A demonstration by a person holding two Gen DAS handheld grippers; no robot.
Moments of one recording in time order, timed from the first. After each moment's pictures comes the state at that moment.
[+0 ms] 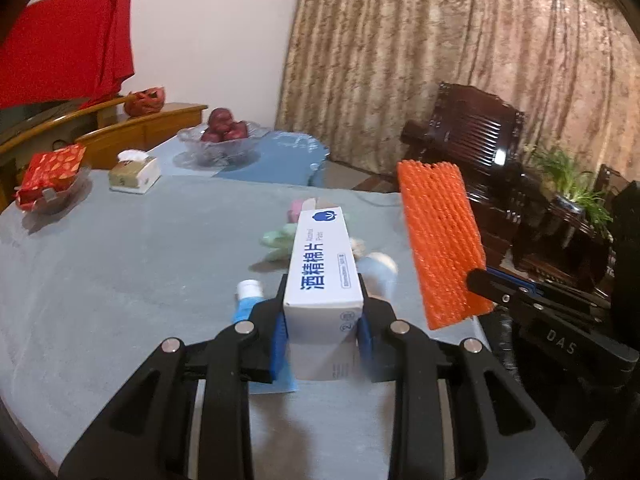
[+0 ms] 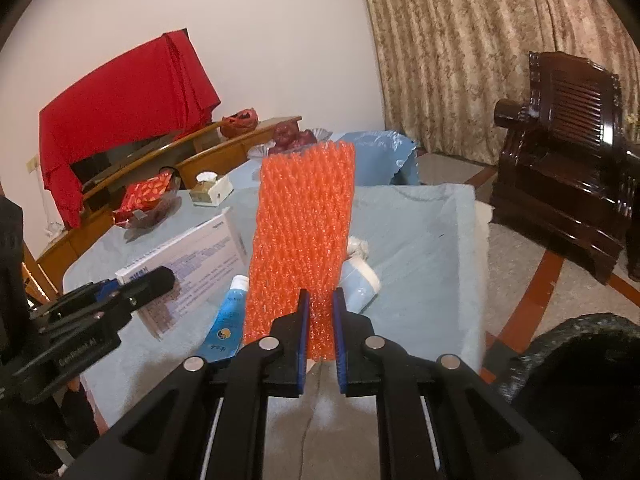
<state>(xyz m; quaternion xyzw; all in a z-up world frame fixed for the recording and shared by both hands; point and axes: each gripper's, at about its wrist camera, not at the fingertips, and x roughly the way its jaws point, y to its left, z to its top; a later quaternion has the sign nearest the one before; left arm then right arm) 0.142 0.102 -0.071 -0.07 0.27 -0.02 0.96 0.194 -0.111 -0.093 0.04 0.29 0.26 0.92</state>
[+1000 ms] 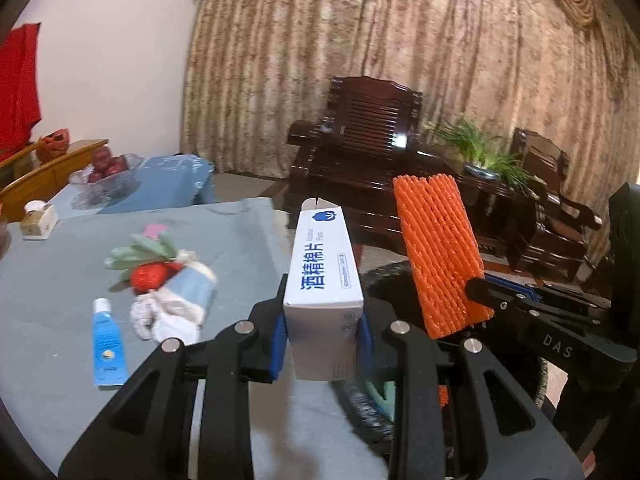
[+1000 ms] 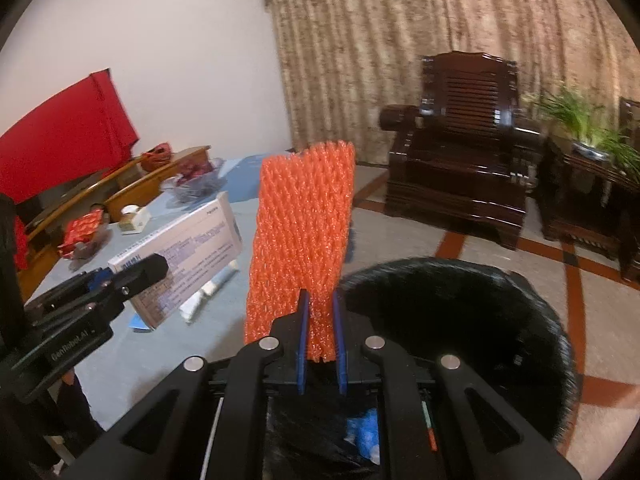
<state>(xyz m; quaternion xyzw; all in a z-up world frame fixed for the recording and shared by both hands) 0.111 -0.059 -0.059 -0.02 0.25 -0.18 0.95 0.099 -0.269 -0.078 0.07 0.28 0.09 0.95</state>
